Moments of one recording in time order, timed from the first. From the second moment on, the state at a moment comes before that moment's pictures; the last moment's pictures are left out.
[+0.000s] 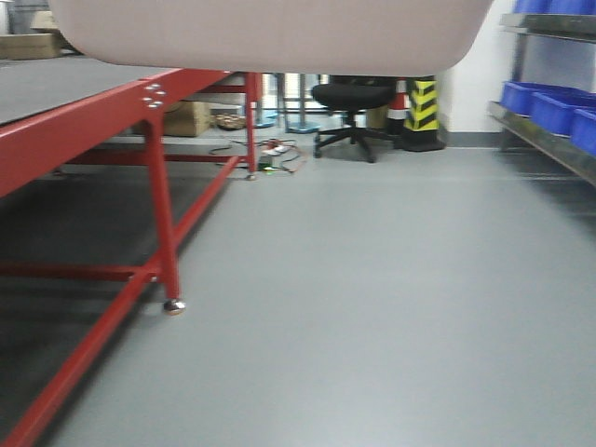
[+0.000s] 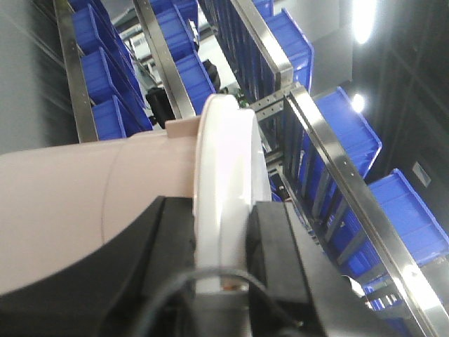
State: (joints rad) left arm 0.03 1.33 -1.09 -1.81 0.93 0.78; right arm -0.01 1.29 -1.02 1.80 0.65 -0.89
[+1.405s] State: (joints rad) left arm 0.03 1.33 -1.09 -1.81 0.93 0.78; right arm -0.01 1.29 -1.02 1.80 0.65 -0.89
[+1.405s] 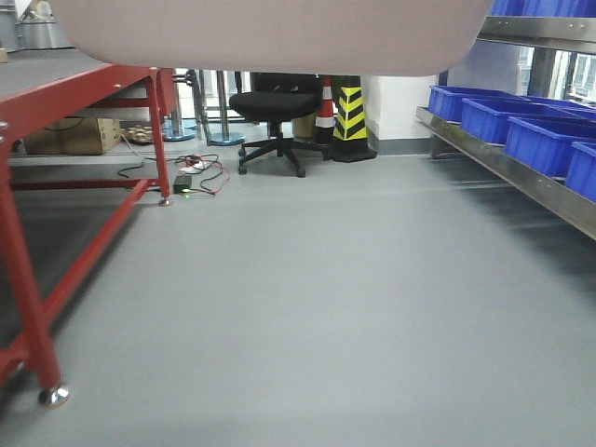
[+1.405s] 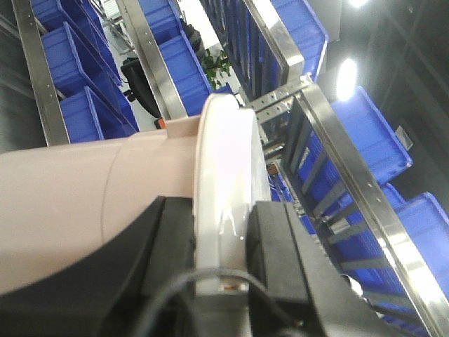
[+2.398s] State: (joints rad) left arm 0.03 1.33 -1.09 -1.81 0.93 0.78; right arm -0.01 1.29 -1.02 1.80 0.65 -0.89
